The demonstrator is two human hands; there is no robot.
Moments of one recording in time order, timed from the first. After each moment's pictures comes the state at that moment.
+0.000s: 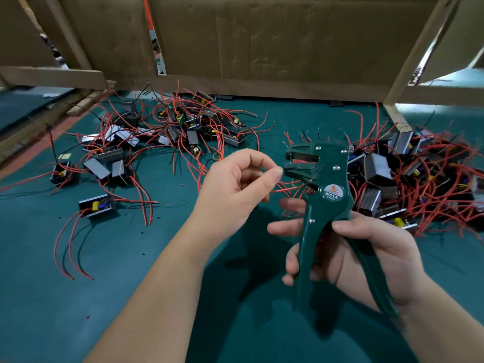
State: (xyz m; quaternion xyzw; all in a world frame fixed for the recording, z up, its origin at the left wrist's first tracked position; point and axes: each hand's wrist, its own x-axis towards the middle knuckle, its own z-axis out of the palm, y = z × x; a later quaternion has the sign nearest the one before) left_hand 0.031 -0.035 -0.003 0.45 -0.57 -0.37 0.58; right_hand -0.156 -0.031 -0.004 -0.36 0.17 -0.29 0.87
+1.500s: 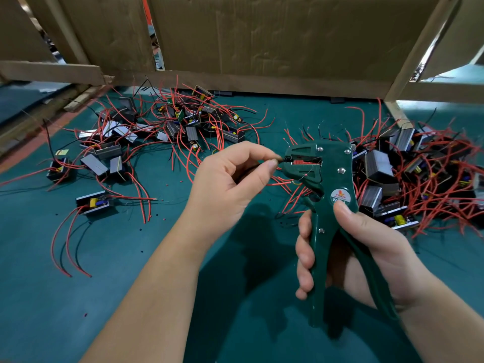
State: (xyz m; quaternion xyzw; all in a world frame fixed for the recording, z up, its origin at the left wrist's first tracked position) left_hand 0.034 -0.034 0.002 0.43 -0.62 -0.29 0.59; right_hand -0.161 -0.032 -0.009 -0.41 0.20 -0.25 0.86
